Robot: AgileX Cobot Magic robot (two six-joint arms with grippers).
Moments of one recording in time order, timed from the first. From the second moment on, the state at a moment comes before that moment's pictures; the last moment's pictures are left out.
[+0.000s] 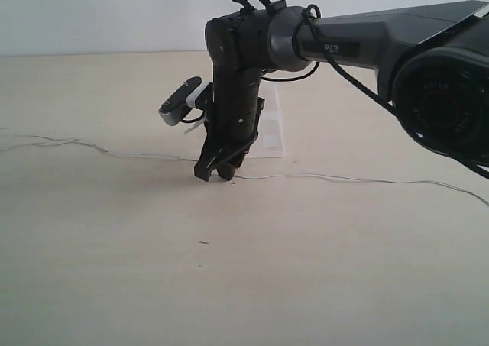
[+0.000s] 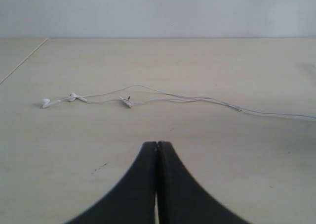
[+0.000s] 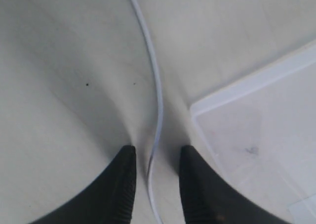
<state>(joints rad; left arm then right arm) 0.11 0.02 0.00 0.28 0.37 -0.24 0.65 2.41 -1.90 0.06 1.07 -0.42</state>
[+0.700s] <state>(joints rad) 0.11 0.02 0.00 0.28 0.37 -0.24 0.65 2.34 -1.91 0.06 1.07 -0.42</state>
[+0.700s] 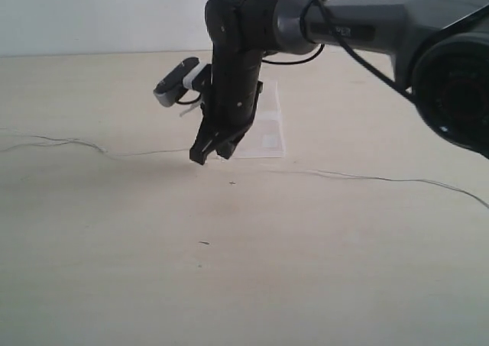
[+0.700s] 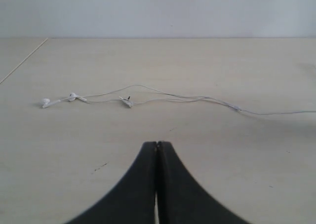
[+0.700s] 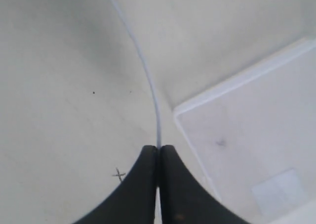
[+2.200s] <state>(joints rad) 0.11 0.02 0.00 0.28 0.37 -0.24 0.65 1.32 -1.91 0.22 1.22 -0.20</state>
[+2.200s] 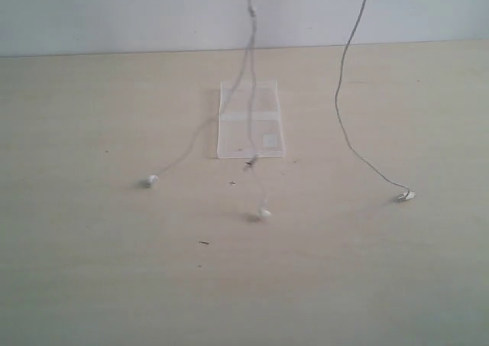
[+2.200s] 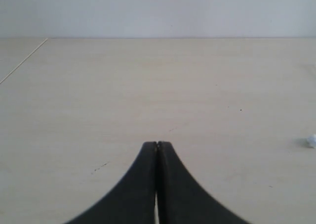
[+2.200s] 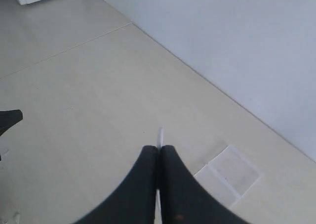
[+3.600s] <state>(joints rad) 0.11 0.02 0.00 0.28 0.37 -0.24 0.65 1.22 -1.91 0.41 0.98 -0.42</state>
